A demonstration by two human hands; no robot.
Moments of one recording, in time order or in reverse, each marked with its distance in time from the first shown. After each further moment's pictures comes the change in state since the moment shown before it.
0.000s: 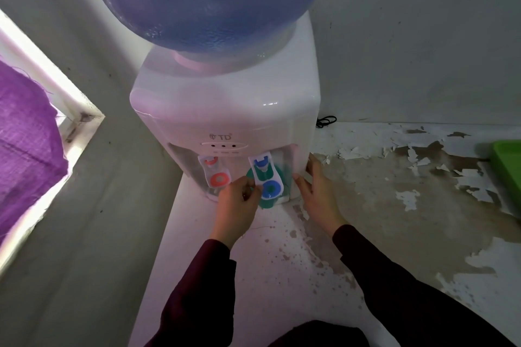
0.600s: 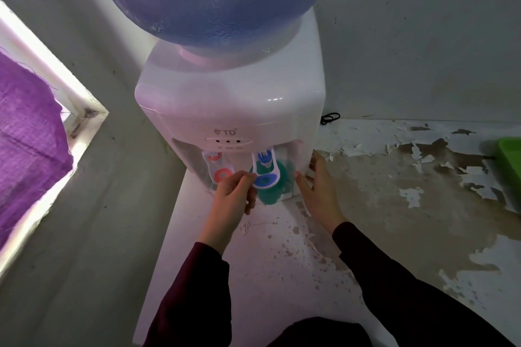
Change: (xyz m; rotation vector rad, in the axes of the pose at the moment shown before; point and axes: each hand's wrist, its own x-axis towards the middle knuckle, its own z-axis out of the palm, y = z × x) left_hand -0.015 0.024 -0.025 -0.562 -0.112 -0.236; right_hand 0.001 0.007 0.009 0.090 0.030 0.075
